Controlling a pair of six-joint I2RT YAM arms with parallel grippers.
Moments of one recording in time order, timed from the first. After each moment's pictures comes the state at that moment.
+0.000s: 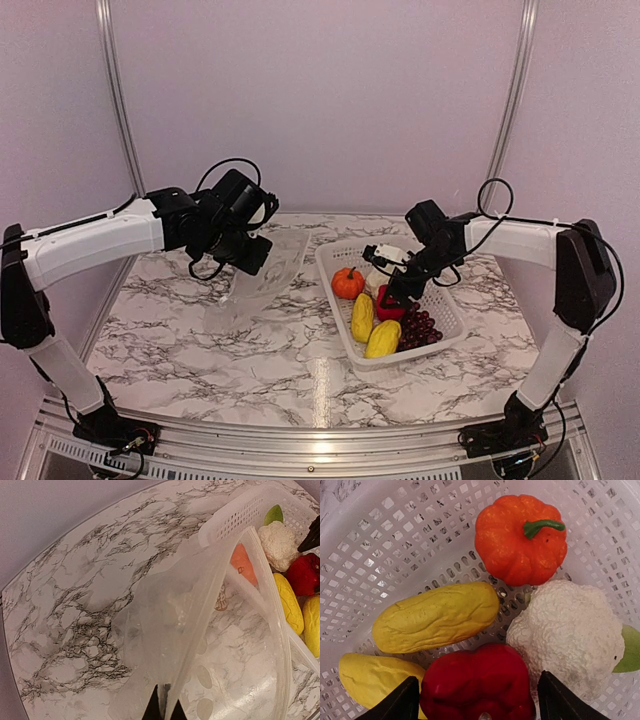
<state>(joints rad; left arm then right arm) -0.85 1.63 1.47 -0.75 -0.32 -0.20 0.47 1.74 1.25 -0.67 -0.34 -0.58</state>
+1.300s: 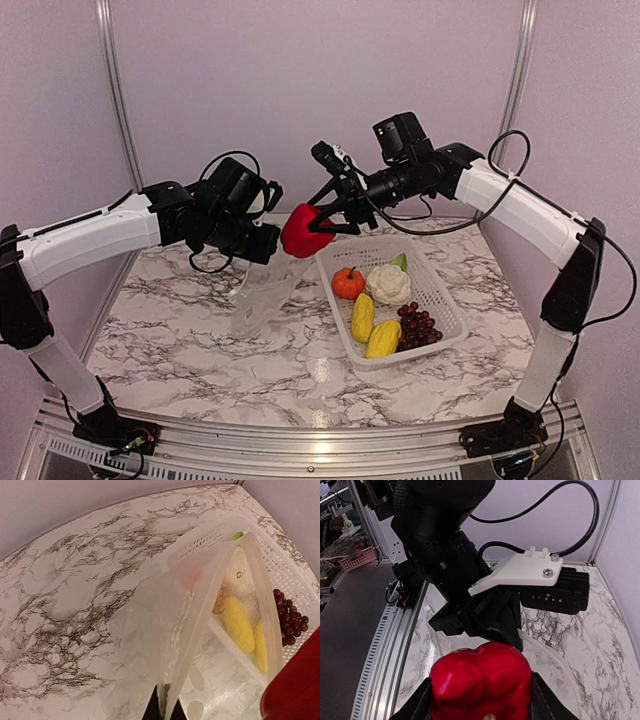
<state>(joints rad) -0.85 1.62 1.50 -0.69 -0.17 -0.32 0.69 1.80 1.89 -0.74 -0.87 -0.48</state>
